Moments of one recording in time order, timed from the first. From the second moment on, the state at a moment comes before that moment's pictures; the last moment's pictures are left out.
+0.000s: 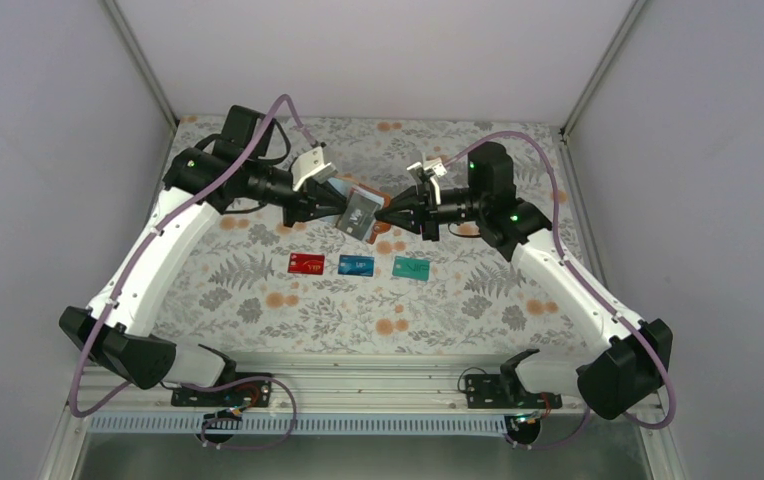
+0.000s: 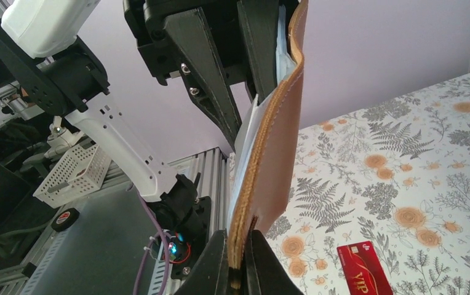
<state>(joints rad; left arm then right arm) -0.44 1.39 1.63 -1.10 0.86 0.53 0.50 1.26 1.14 -0.22 -1.10 0.05</state>
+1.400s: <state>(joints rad) -0.38 1.42 1.21 -0.88 1.02 0.46 0.48 1.34 0.91 -0.16 -1.02 0.13</state>
